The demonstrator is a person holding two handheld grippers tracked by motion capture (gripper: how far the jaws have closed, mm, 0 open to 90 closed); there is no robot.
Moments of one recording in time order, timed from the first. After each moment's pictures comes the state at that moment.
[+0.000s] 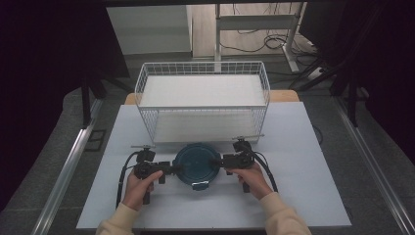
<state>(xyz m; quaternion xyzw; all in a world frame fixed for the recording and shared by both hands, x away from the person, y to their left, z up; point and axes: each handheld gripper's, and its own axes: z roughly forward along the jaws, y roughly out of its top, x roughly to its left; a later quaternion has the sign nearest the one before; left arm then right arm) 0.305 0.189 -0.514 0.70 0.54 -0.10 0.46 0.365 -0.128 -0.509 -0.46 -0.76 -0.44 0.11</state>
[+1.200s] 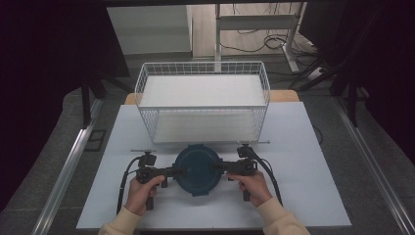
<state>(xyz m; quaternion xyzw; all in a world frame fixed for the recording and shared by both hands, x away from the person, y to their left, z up) 0.289 0.184 -0.510 0.66 0.55 -0.13 0.49 0.339 -0.138 -0.501 -0.48 -0.72 -0.47 0.16</state>
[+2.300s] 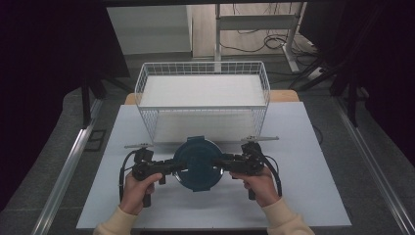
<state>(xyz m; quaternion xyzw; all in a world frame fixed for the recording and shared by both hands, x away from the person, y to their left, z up) 0.281 0.181 -0.465 0.68 0.50 -0.09 0.53 0.318 -0.142 -0.447 -0.42 -0.75 -0.51 0.07</state>
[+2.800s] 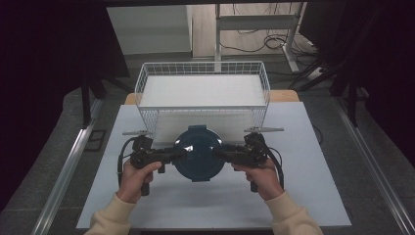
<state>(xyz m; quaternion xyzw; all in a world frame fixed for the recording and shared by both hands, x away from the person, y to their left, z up) 0.297 0.182 -0.424 0.70 0.48 -0.06 0.53 0.324 -0.144 -0.414 -0.41 -0.75 -0.52 0.05</state>
